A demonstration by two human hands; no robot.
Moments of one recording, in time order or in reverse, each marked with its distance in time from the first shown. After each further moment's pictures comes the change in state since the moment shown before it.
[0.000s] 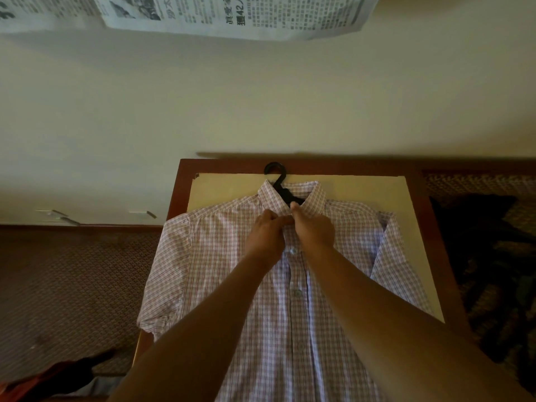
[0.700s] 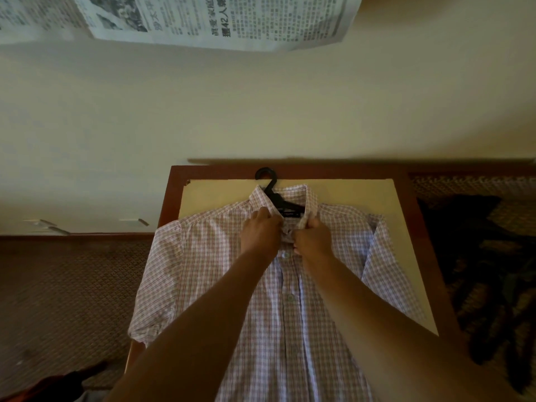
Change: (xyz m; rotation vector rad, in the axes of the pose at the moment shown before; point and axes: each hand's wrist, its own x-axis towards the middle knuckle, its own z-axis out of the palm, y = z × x) left_hand 0.017 0.010 0.000 0.252 0.049 0.010; right_hand 0.002 0.023 -0.005 0.308 -0.052 0.005
